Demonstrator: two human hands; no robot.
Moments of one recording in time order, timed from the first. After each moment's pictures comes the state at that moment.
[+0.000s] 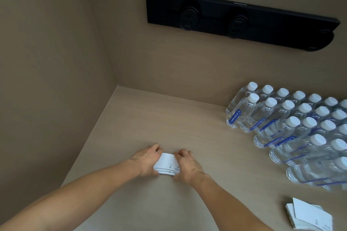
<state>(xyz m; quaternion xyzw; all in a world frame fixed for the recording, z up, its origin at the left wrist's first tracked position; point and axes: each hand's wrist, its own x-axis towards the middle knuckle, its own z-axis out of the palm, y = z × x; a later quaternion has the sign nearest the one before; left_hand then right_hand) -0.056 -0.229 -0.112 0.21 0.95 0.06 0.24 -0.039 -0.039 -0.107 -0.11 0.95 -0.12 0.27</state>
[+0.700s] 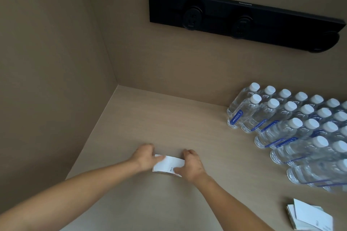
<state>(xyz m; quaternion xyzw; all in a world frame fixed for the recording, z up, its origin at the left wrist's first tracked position) -0.061 -0.236 -0.108 -0.03 0.93 0.27 0.26 -0.041 -0.042 -0.105 0.06 0.93 -0.24 0.26</state>
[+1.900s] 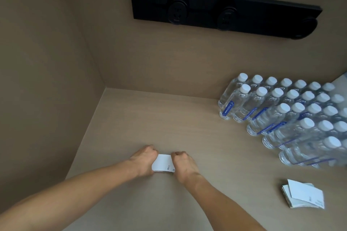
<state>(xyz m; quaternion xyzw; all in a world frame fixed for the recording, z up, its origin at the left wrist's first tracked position) -0.063 -0.231 -0.102 0.23 0.94 0.02 0.27 -0.026 -0.063 -0.099 -0.06 0.97 -0.07 0.24</state>
